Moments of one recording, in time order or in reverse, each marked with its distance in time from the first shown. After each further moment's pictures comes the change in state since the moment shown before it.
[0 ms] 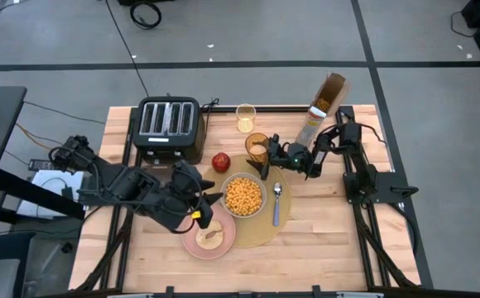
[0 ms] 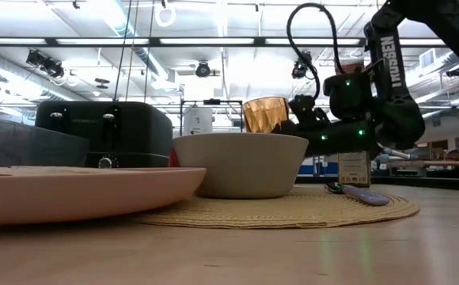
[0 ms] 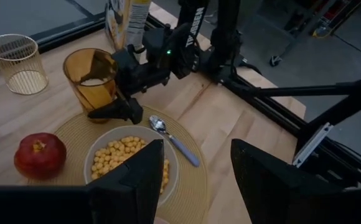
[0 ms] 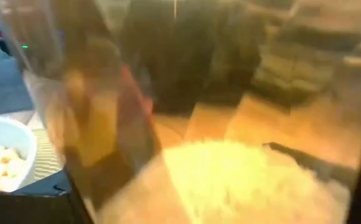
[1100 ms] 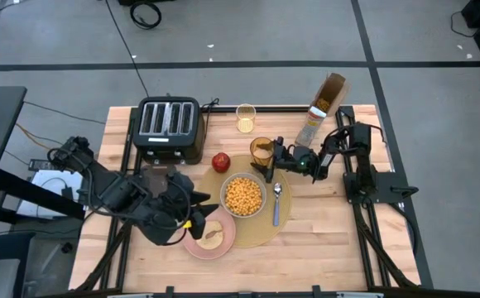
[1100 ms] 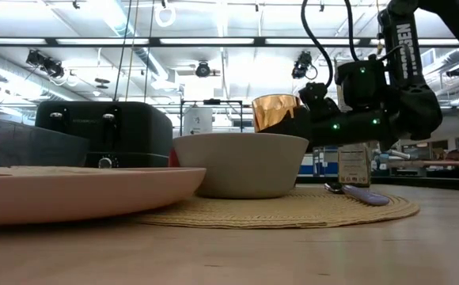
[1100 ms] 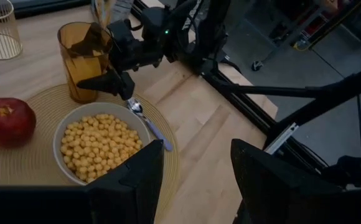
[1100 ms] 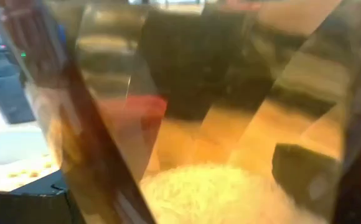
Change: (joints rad) left arm -0.095 0.000 0.000 -0.009 -0.022 -0.187; right arm 0.051 -0.099 -0.082 -0.004 0.039 0.023
